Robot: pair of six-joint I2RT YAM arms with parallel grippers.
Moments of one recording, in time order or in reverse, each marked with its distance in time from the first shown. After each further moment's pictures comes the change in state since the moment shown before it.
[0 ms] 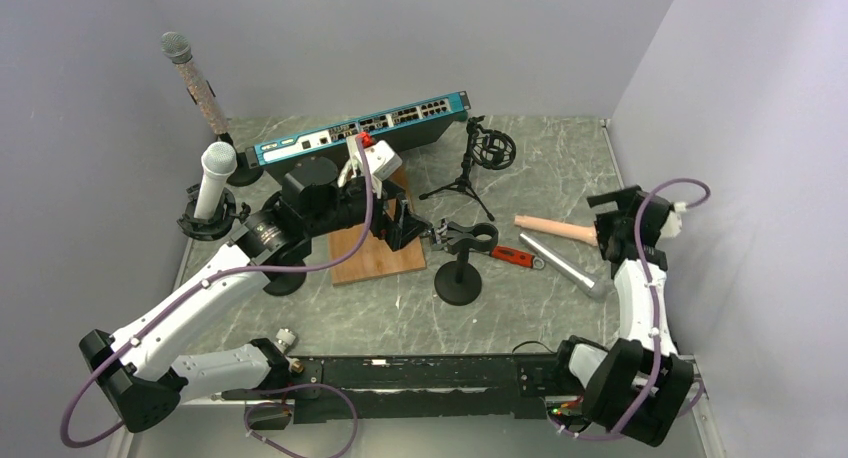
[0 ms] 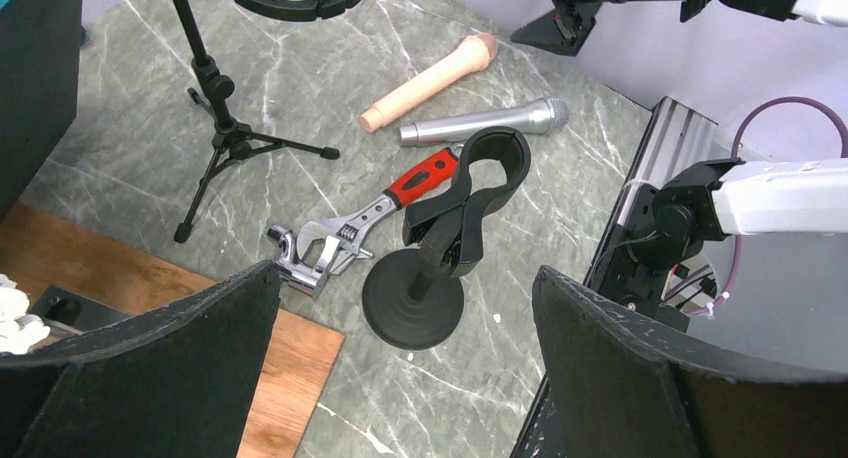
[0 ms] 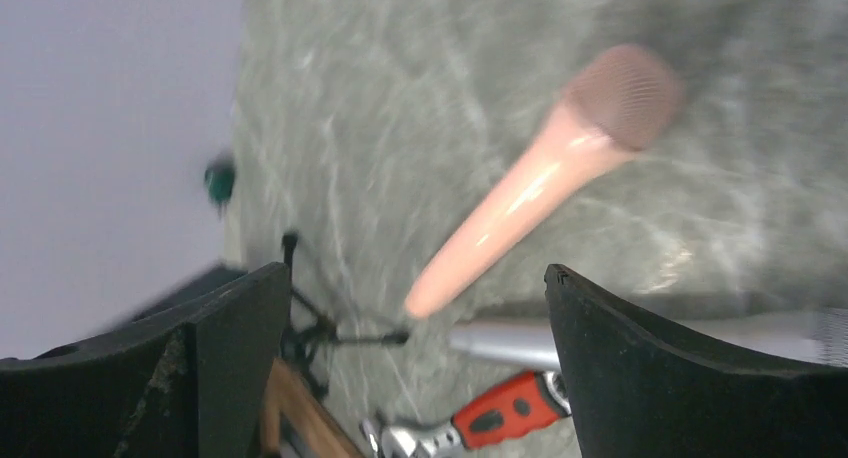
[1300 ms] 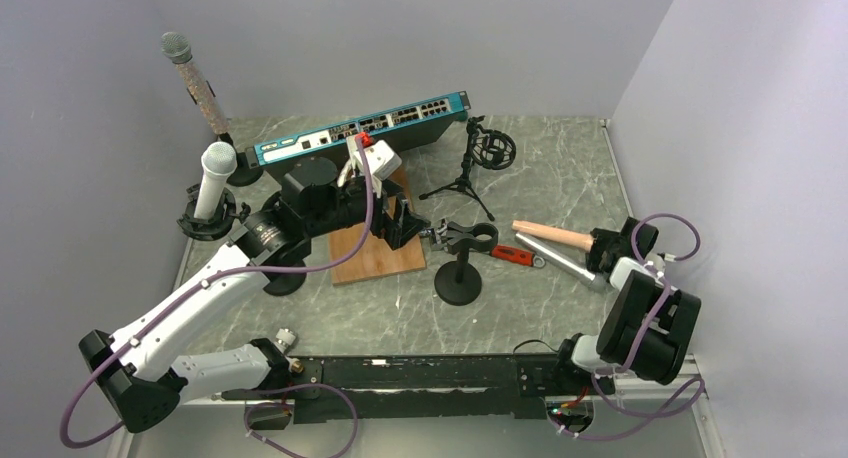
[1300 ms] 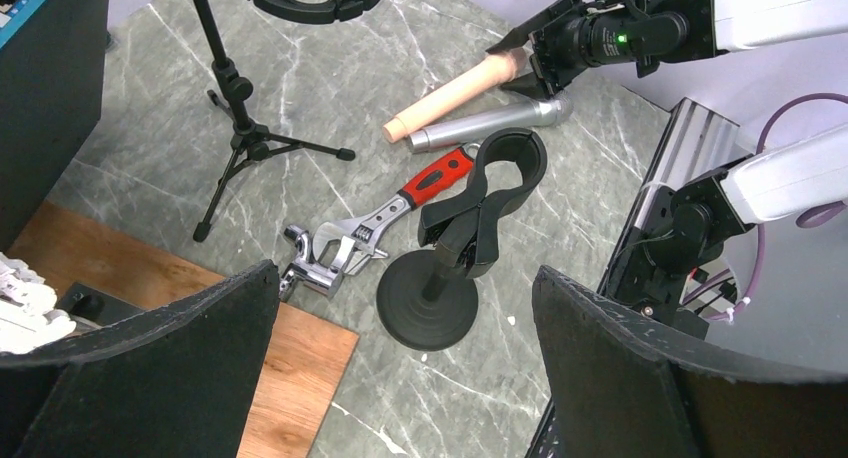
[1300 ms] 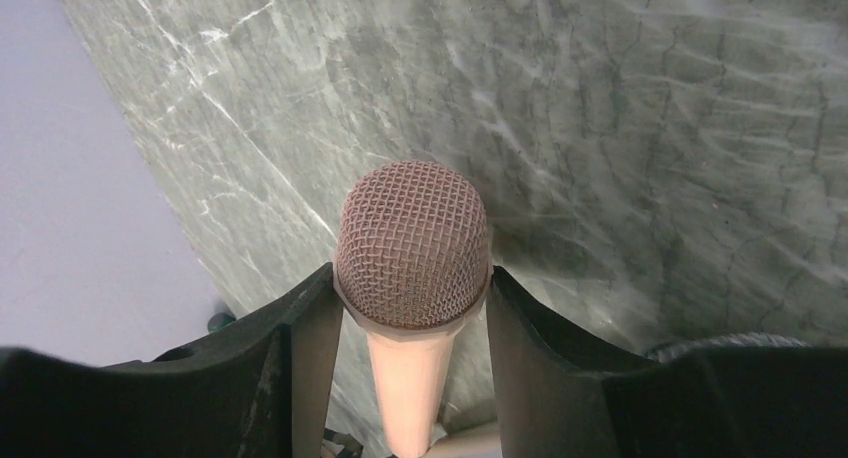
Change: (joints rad) left arm 0.000 -0.006 0.000 0.000 -0.028 0.022; right arm -0.056 0.280 -0.179 0.294 0.024 0.321
